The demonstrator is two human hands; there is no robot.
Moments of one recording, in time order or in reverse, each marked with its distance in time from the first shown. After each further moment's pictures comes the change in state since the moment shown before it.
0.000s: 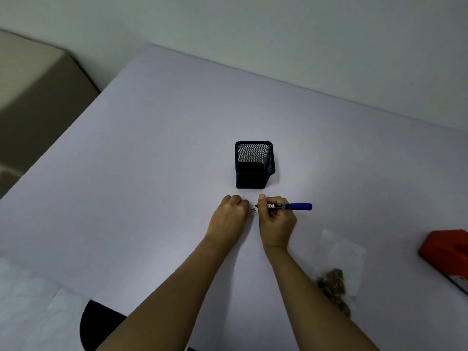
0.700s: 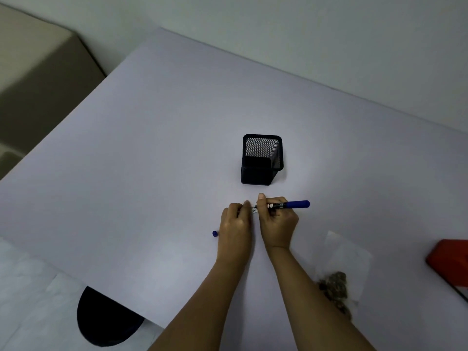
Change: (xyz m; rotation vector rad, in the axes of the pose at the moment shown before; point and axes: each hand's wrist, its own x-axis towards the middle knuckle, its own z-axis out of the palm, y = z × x) left_hand -0.033 0.030 0.018 -0.348 0.201 -0.410; right_hand -0.003 0.006 0.002 -0.016 -0.101 -0.127
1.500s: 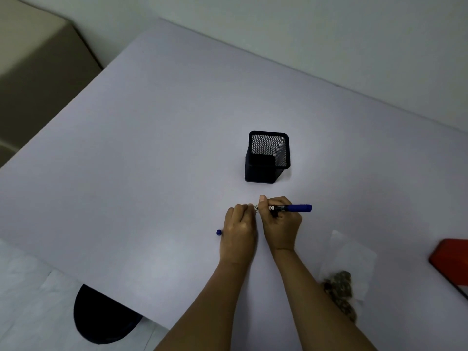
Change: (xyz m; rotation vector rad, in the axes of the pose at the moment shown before) left_hand -0.006 -0.016 0.014 0.049 0.133 0.179; right_hand -0.006 0.001 0.000 0.013 -0.075 -0.029
